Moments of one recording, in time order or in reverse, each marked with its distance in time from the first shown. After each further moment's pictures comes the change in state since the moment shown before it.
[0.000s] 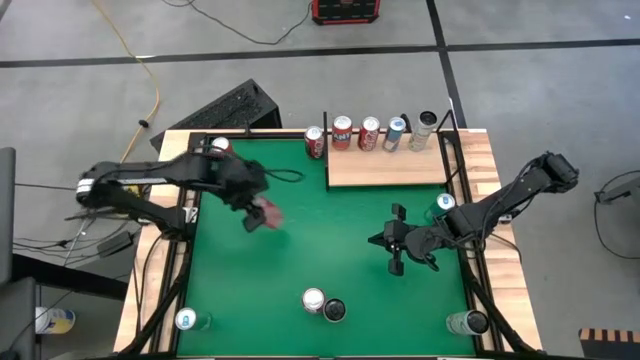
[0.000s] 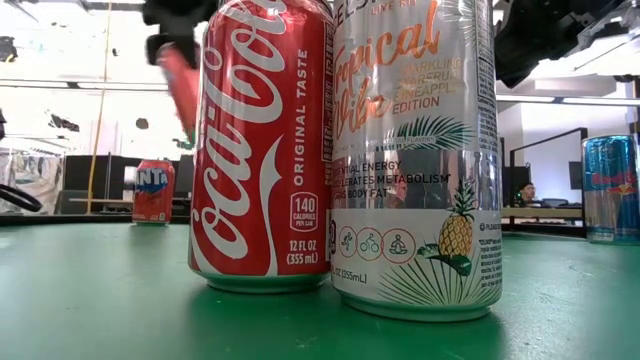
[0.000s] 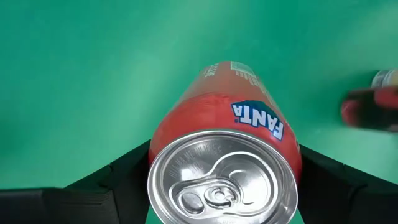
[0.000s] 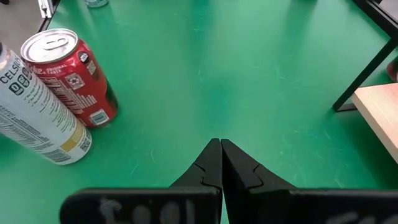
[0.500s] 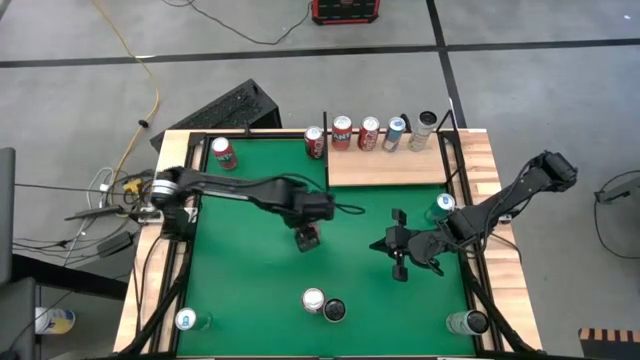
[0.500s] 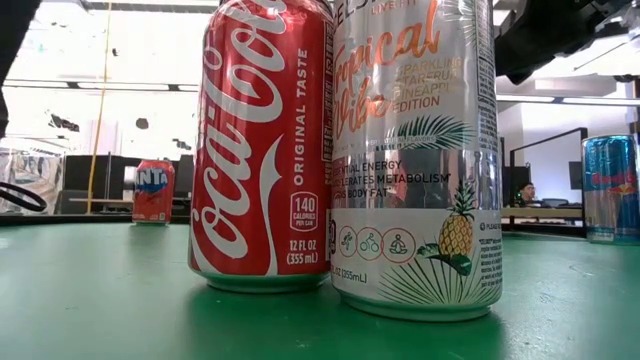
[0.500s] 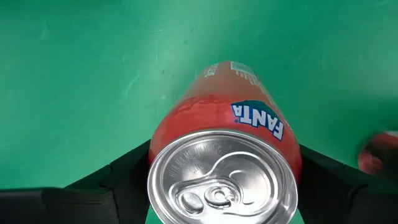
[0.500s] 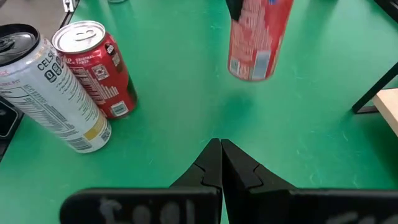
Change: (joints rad) left arm -0.116 0.603 0.448 -0.058 -0.088 0.001; right arm 0.049 0.000 0.000 -0.001 -0.013 0.001
